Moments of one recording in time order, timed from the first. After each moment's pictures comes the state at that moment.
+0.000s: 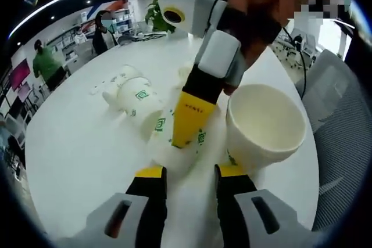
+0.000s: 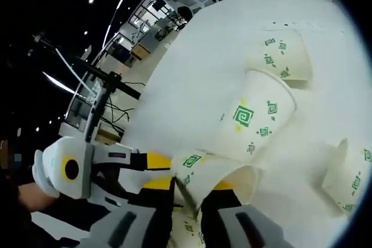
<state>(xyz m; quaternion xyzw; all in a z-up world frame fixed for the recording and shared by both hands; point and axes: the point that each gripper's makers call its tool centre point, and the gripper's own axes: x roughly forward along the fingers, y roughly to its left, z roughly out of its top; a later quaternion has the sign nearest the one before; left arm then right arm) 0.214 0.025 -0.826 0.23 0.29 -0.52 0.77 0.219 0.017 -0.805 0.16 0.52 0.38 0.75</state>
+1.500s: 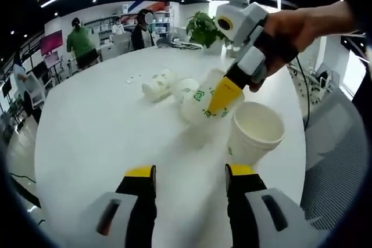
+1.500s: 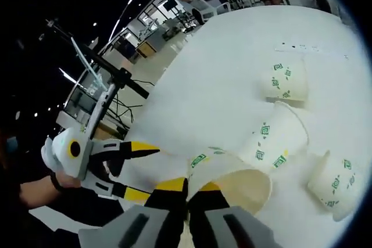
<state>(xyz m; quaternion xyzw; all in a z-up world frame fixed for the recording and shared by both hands) 0.200 0.075 -0.795 0.11 0.29 -0.42 0.85 0.203 0.006 -0.774 0.10 0.50 0.41 0.75</state>
